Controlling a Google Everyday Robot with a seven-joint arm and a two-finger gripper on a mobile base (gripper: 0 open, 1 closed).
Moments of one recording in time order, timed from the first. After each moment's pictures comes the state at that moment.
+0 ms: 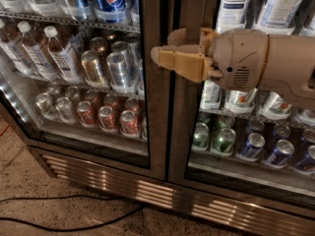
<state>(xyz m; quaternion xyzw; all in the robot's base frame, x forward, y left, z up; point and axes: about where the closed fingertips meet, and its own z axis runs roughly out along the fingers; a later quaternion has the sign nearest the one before) 0.451 -0.011 1.029 -0.45 0.58 0.39 0.56</state>
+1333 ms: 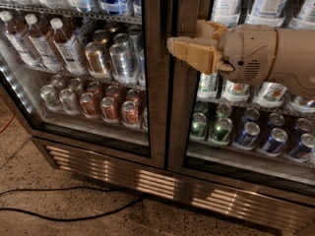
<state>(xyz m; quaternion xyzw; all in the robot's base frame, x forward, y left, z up) 0.469 -0.036 1.031 -0.45 0.58 0.39 0.56</state>
